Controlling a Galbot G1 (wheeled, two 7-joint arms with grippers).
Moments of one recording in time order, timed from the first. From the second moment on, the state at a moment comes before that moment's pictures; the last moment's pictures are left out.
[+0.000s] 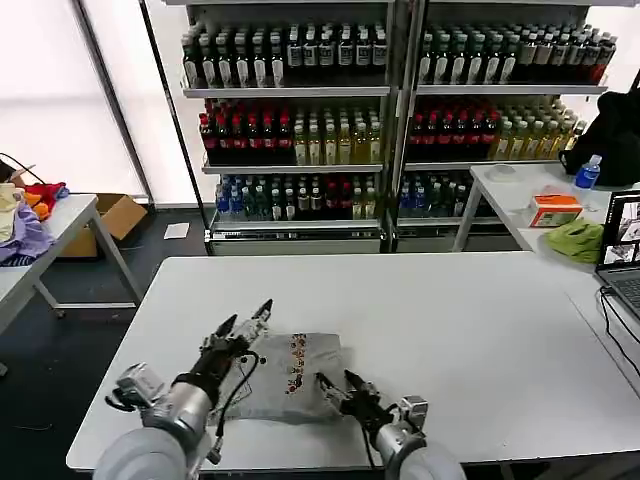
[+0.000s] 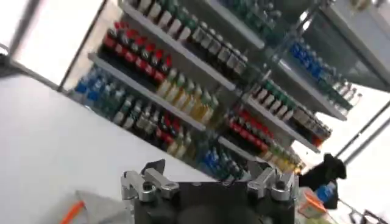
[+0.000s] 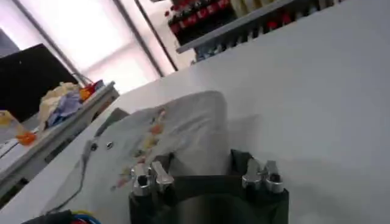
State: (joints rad) left arm 1.35 -1.22 -0.42 -2.36 -1.05 0.44 -0.46; right arm -1.27 1.28 0.12 1.90 0.70 -0.45 0.08
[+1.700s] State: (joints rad) left arm 1.42 -1.23 -0.51 -2.37 -0.92 0.44 -0.40; right arm -1.21 1.18 0.29 1.97 0.38 -0.43 0.09
